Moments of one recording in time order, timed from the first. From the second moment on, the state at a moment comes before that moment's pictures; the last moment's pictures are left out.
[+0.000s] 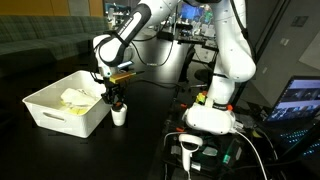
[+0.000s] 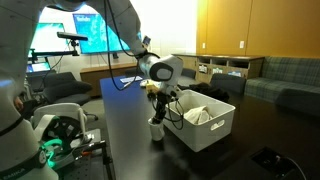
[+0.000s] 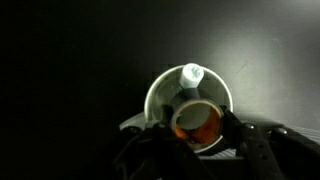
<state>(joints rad) 0.15 0.47 0.09 -2.07 0.19 2.28 0.35</state>
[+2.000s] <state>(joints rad) 0.17 -0.18 0.13 -2.60 -0.03 2.30 0.48</state>
